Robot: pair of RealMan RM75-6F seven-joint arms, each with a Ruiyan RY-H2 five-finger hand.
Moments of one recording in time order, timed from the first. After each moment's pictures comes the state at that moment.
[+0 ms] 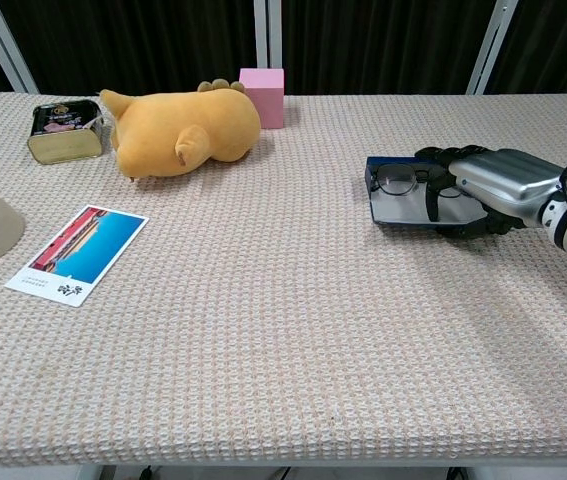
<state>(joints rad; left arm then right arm) -0.15 -1.14 -0.05 -1.51 1.46 1.40 0.02 0.60 -1.69 0.13 -1.14 -1.34 0.97 -0.25</state>
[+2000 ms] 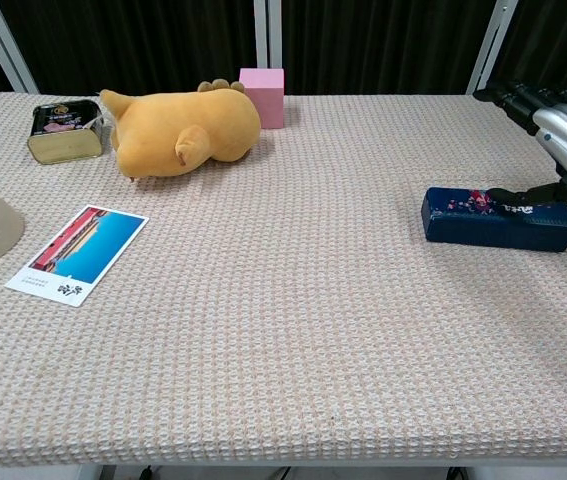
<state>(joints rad) -0.15 -1.11 -0.05 -1.55 1.45 1.39 0.05 0.47 -1.79 0.13 -0.85 -1.53 1.36 0.01</state>
